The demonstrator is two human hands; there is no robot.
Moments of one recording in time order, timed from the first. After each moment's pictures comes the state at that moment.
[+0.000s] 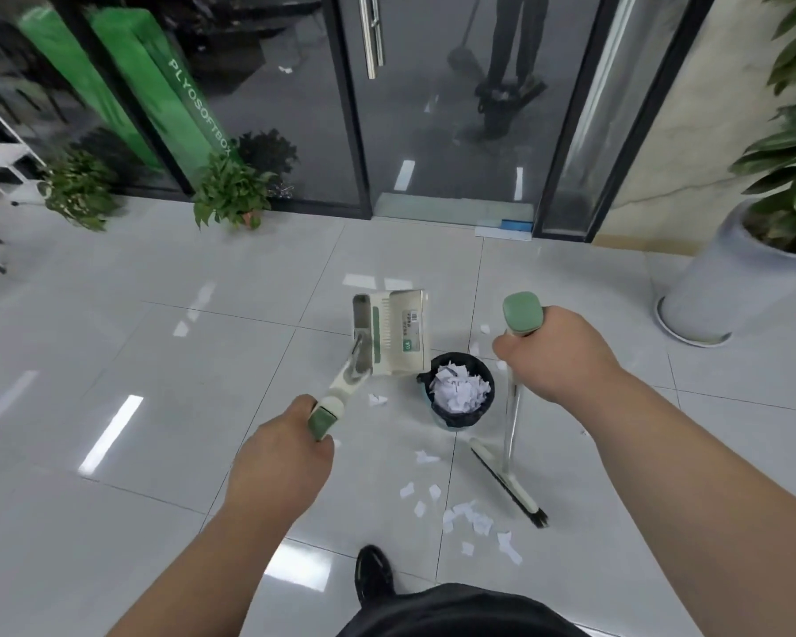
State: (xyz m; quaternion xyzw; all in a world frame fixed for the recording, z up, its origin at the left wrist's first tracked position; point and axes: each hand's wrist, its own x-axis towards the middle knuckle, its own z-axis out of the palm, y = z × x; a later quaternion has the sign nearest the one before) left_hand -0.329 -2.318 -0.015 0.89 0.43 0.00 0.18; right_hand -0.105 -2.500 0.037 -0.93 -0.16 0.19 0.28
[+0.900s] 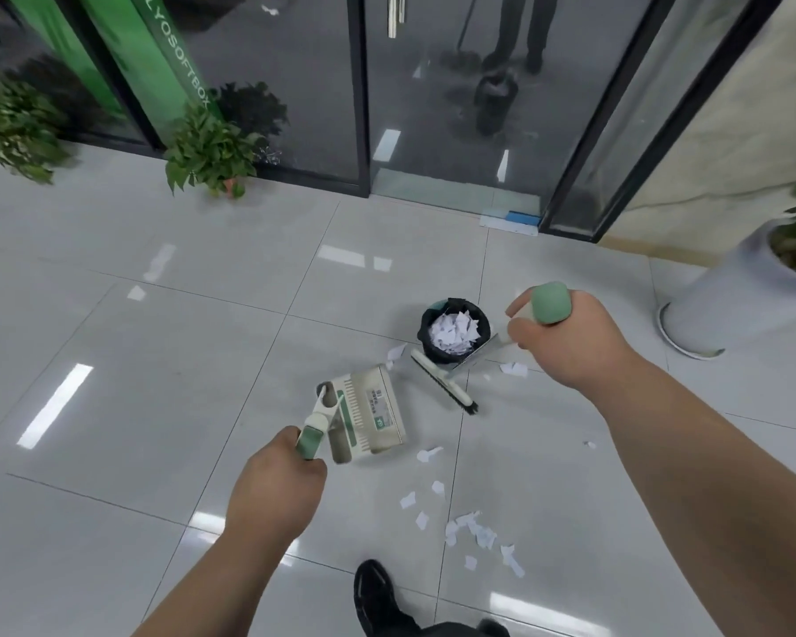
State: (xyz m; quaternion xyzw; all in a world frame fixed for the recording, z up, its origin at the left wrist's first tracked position) left_hand -0.317 -2.169 -0.088 0.79 0.52 -0.07 0.32; right_hand -0.058 -2.345 0.004 -0.89 -0.13 0.21 0.39
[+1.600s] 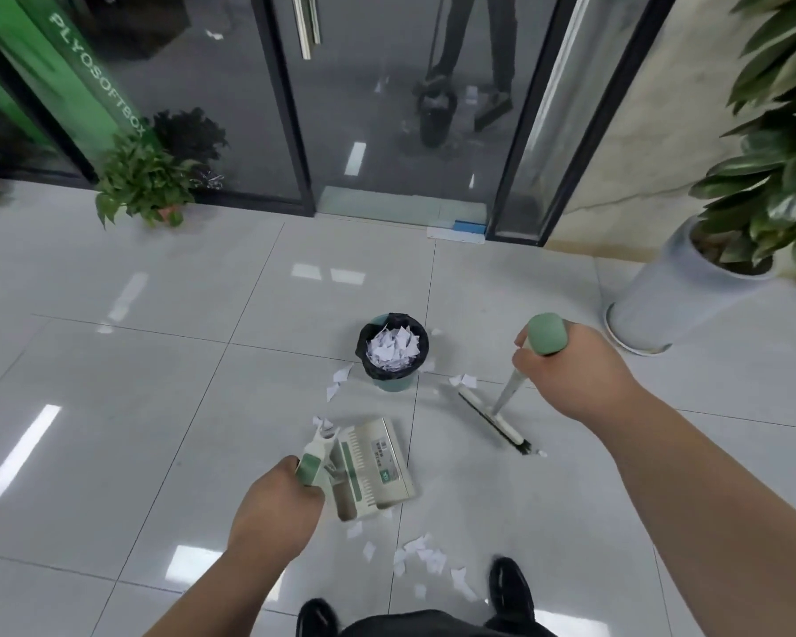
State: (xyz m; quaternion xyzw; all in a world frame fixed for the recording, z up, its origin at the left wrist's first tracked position) left_hand -0.180 -2.290 -0.114 0.80 0.48 -0.14 0.32; right_hand 0.069 -2.505 -0.023 -0.92 -0.11 0.18 0.32
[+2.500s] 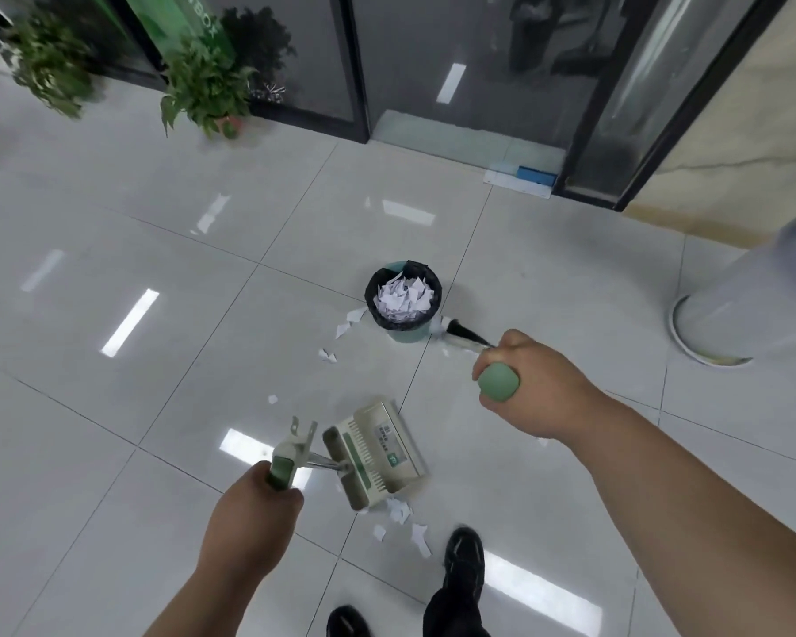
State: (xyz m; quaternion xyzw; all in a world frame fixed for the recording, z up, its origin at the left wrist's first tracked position) left_hand -0.133 -2.444 -0.151 0.69 0.64 -0.08 0.33; right_hand 0.180 -2.580 -0.116 -0.83 -0.42 0.32 0.17
